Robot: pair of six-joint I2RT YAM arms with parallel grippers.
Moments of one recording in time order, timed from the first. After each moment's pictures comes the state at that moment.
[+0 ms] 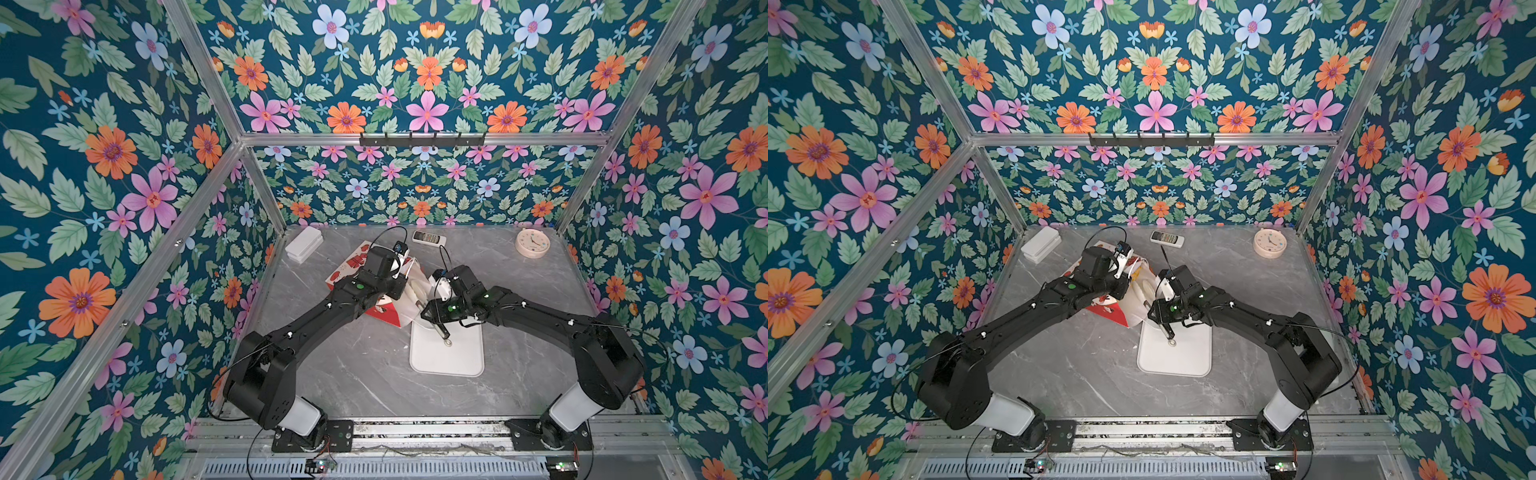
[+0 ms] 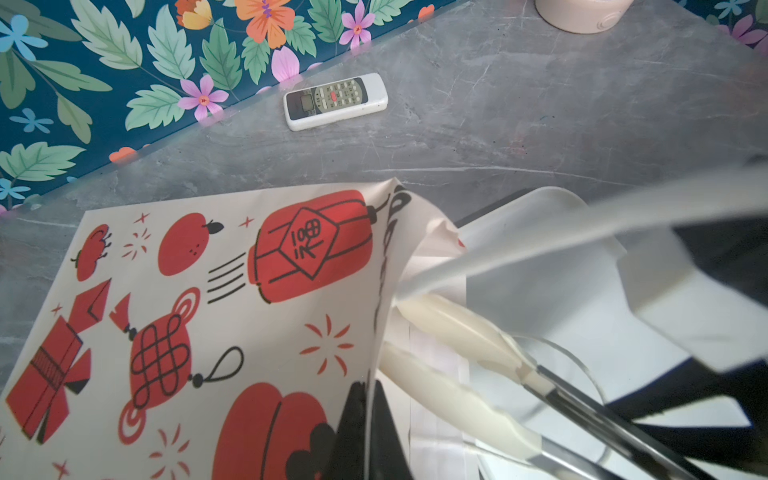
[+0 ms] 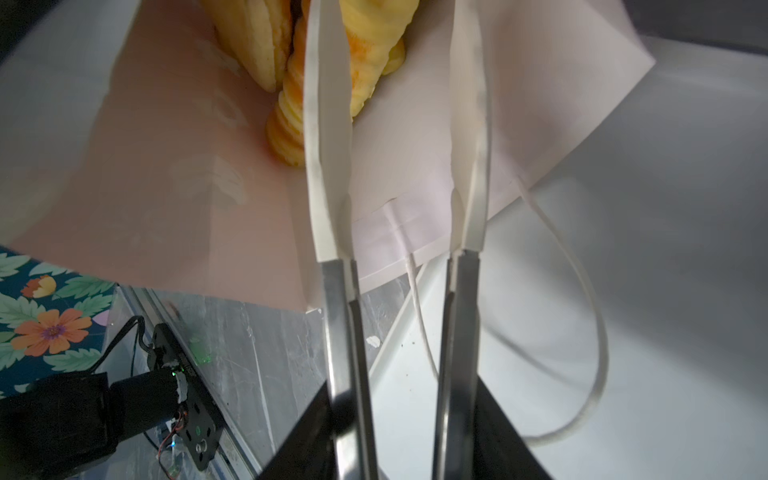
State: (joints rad) left arm -0.60 1.50 1.11 -0.28 -0.04 0.02; right arm 0.65 1.63 1.07 -0.32 -0.35 0.47
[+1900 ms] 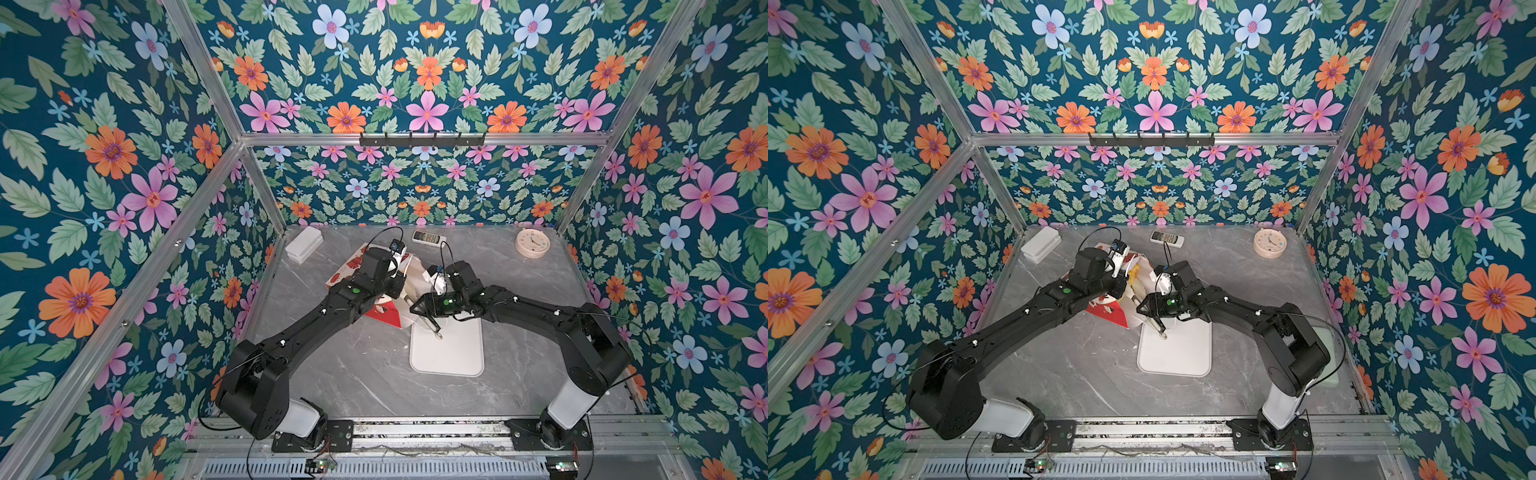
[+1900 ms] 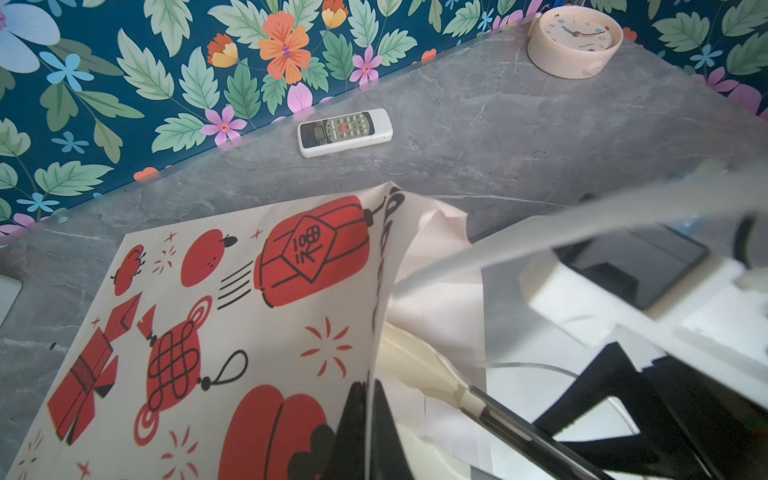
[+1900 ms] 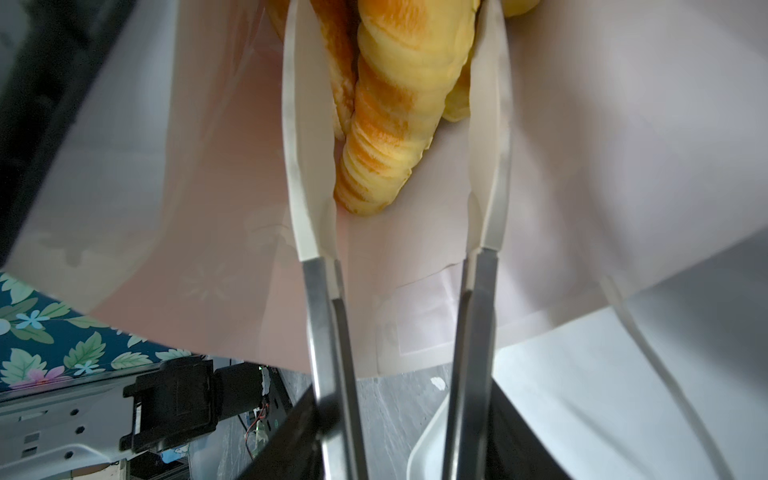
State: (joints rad) left arm -0.60 1.45 1.07 -0.22 -0.05 0.00; right arm 0.62 1.73 1.08 -0.12 -0.56 0.55
